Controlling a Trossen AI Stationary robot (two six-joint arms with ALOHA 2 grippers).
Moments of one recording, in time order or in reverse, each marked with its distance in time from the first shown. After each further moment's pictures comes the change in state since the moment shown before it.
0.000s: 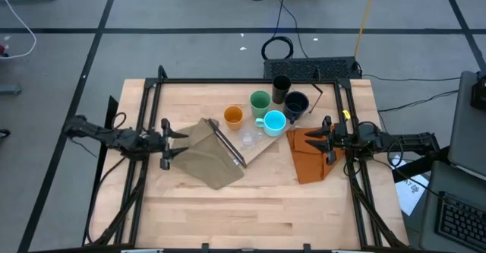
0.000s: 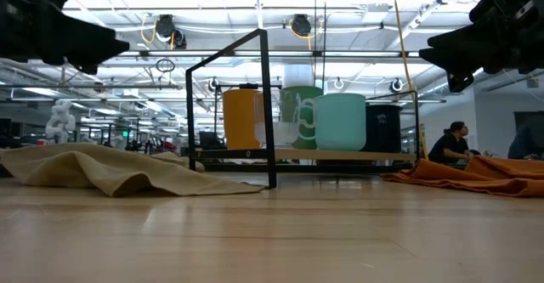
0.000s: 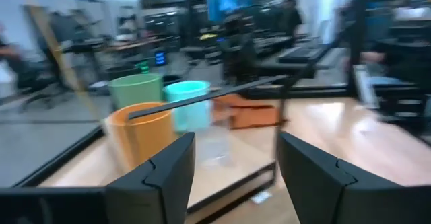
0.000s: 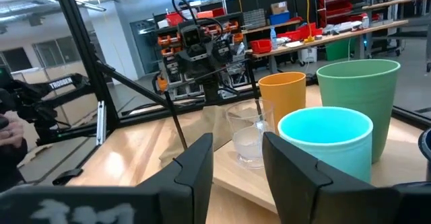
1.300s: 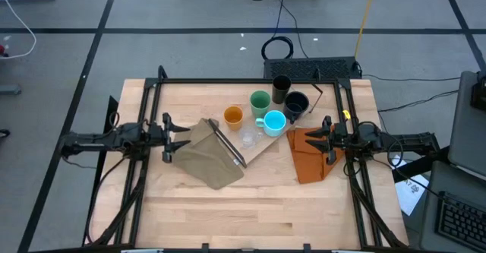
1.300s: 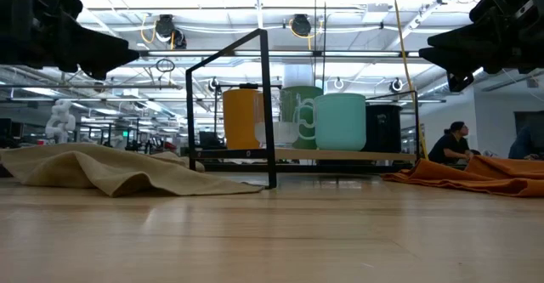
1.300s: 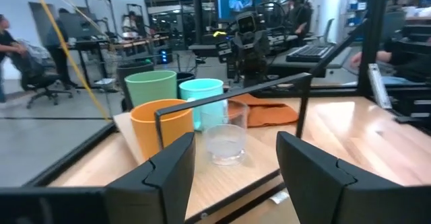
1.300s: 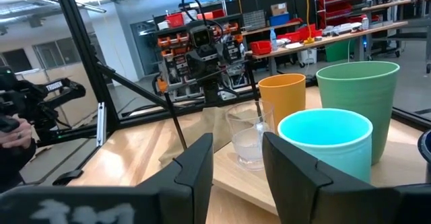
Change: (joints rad) left arm 0.313 -0.030 0.001 -0.043 0.301 -0.008; right arm 0.000 0.000 0.000 0.008 0.000 0.000
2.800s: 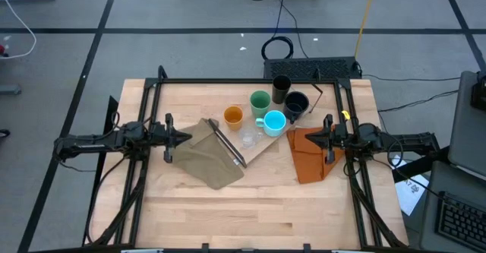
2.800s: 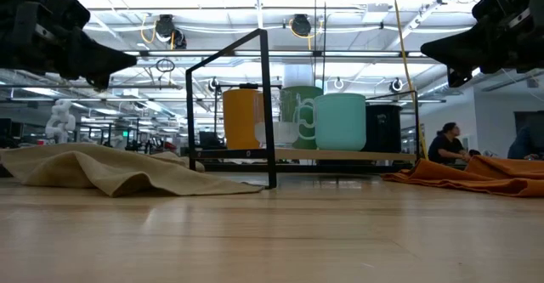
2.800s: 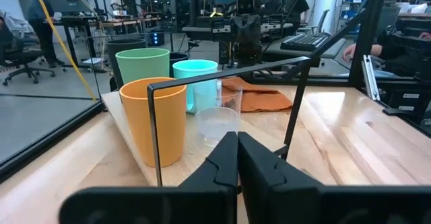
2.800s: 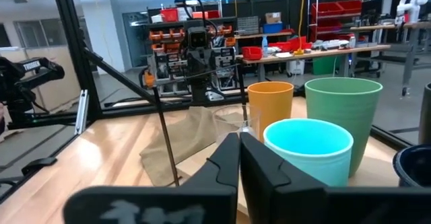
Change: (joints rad) left arm 0.078 0.055 -0.002 -0.002 0.105 -0.067; right arm 0.000 0.000 0.000 0.001 0.029 -0.122
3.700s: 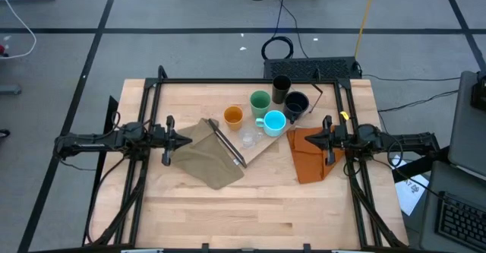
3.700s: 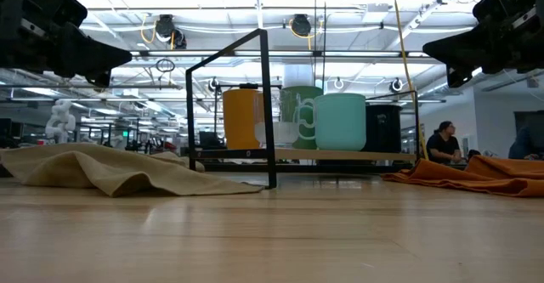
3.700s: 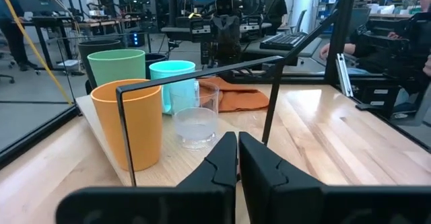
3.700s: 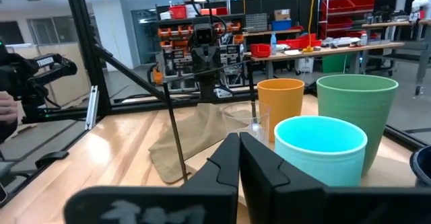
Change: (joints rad) left arm -0.032 -0.001 -0.001 0.005 0.049 0.002; right arm 0.000 0.000 0.001 -0.016 -0.033 -0.006
